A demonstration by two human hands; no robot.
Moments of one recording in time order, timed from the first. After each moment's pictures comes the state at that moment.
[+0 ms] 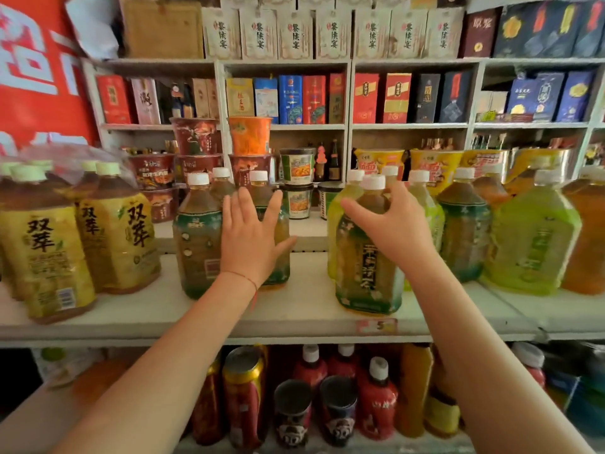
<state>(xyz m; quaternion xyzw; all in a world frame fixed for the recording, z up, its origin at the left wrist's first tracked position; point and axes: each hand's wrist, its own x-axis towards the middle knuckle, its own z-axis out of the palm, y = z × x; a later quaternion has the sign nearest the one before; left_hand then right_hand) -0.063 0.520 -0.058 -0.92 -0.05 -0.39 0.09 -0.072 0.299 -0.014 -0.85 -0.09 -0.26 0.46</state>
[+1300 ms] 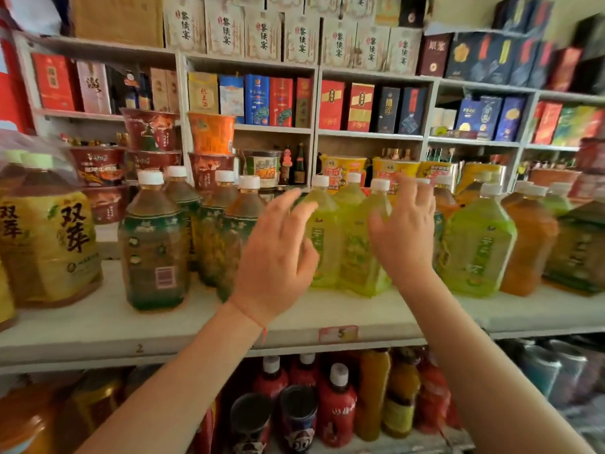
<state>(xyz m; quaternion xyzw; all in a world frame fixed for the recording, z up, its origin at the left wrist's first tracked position) -0.096 0.438 -0.063 -0.77 0.24 -0.56 -0.20 -0.058 0.256 -0.024 -0.82 -0.04 -0.49 0.29</state>
